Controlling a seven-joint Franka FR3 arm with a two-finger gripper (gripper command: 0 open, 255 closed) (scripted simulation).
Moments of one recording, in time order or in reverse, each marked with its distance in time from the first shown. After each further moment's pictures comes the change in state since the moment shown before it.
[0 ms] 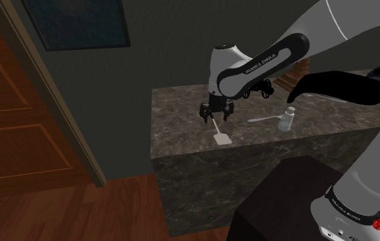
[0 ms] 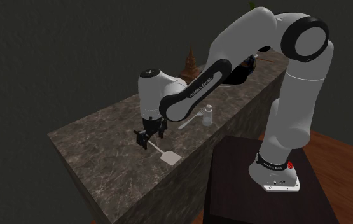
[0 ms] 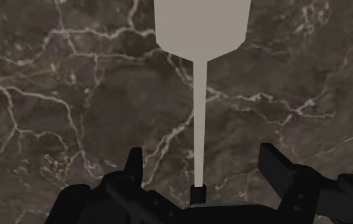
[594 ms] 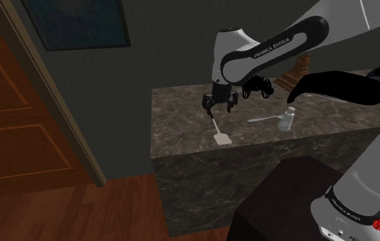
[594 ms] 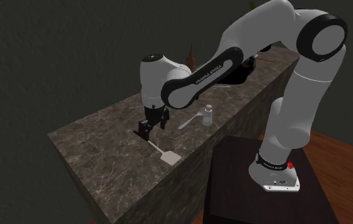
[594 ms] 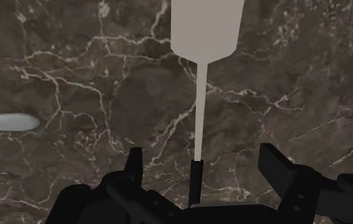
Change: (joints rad) arm -0.001 -0.112 -0.003 0.014 0.047 -0.120 -0.075
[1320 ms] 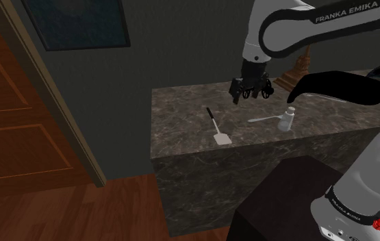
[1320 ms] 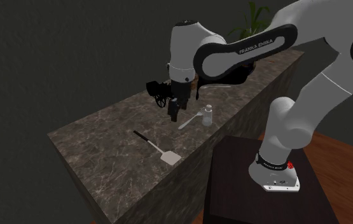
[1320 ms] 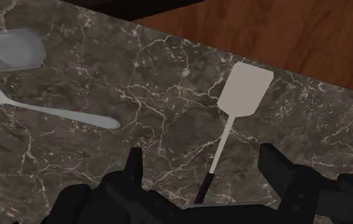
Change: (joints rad) arm 0.049 -0.411 -0.101 -0.146 0.087 -0.258 -0.372
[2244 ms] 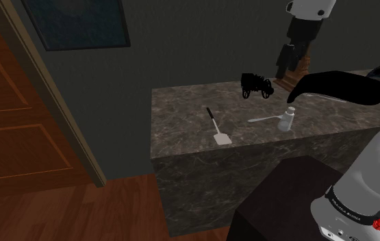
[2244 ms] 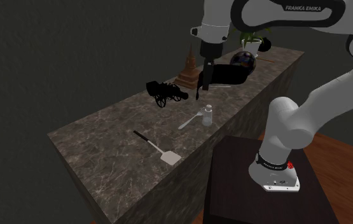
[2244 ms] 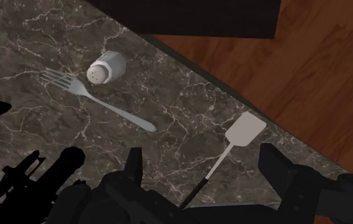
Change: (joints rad) arm 0.040 -0.285 -0.175 0.090 -0.063 -0.377 -0.382
